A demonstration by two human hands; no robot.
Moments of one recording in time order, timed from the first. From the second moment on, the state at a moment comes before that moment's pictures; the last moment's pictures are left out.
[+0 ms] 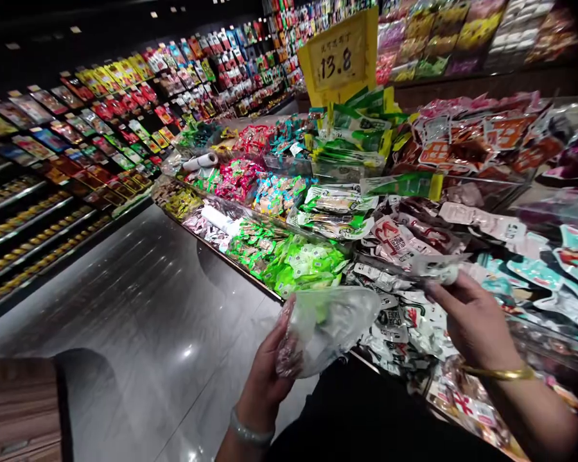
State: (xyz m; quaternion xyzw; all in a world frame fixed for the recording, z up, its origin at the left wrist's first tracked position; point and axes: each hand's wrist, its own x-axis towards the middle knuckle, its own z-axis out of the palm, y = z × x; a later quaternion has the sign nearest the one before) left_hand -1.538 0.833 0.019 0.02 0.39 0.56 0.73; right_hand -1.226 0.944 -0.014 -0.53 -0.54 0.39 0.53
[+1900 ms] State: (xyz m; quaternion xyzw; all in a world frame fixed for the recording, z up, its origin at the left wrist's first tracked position) left_hand -1.507 0.806 0.015 0.00 0.37 0.53 0.77; right_hand -1.267 0.890 0.003 -0.39 -0.66 0.53 0.36
